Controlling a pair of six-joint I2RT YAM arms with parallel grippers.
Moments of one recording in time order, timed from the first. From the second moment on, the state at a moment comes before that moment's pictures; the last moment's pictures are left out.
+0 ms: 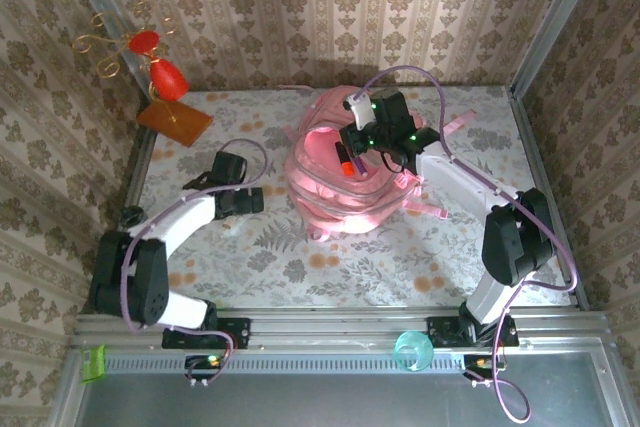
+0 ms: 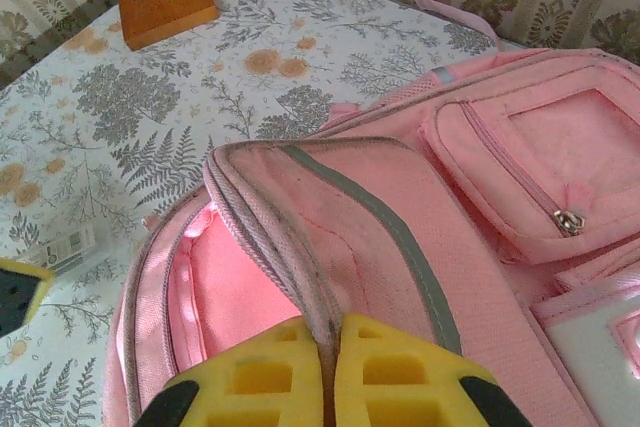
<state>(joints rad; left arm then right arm) -0.30 1.45 0.82 -0.49 -0.15 -0.28 0.45 1.69 1.39 -0.27 -0.20 0.01</state>
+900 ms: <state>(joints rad) -0.45 1.35 0.78 -0.24 0.10 -0.65 0.44 1.70 1.37 -0.24 -0.26 0.06</state>
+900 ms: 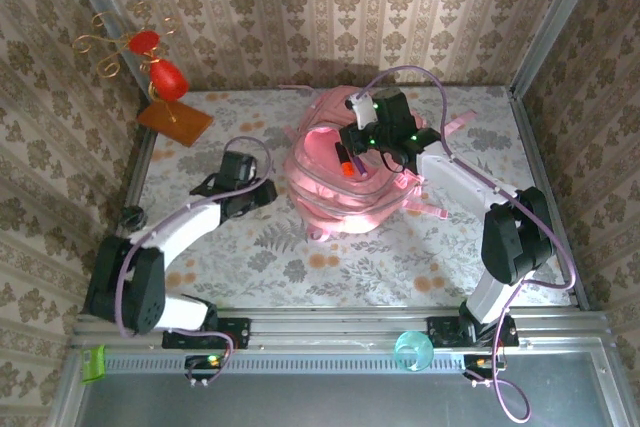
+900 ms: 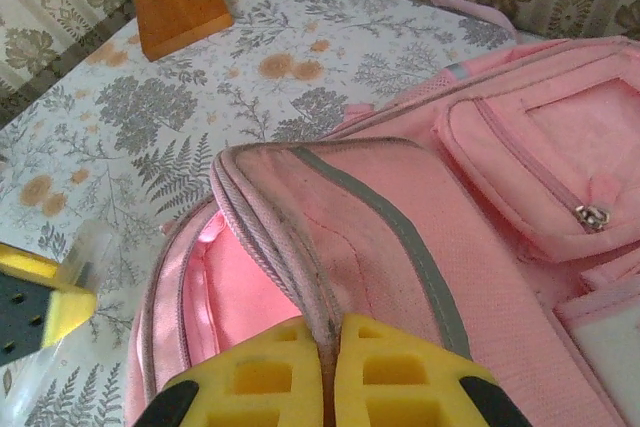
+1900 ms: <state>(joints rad) -0.70 1.64 1.01 0.21 0.01 -1.16 0.44 1.70 1.41 -0.30 -0.27 0.08</state>
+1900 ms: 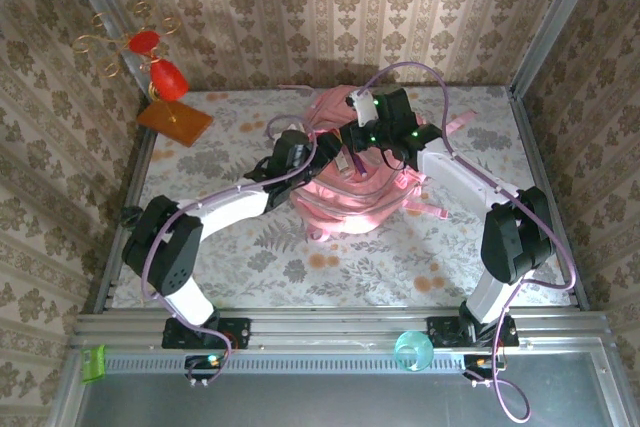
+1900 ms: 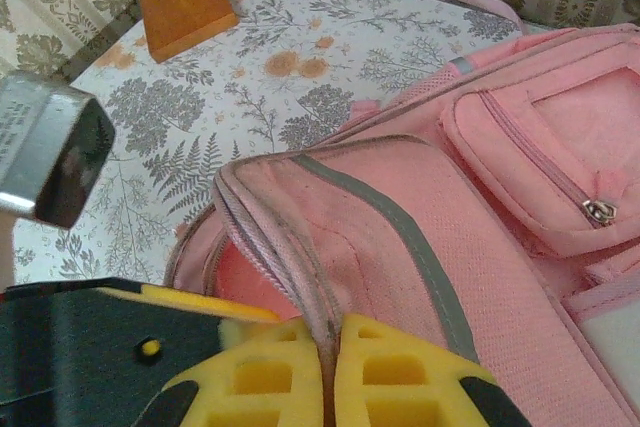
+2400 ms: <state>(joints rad) -0.74 1.62 0.96 0.22 0.04 -1.18 0.44 1.70 1.42 -0.30 -0.27 0.08</state>
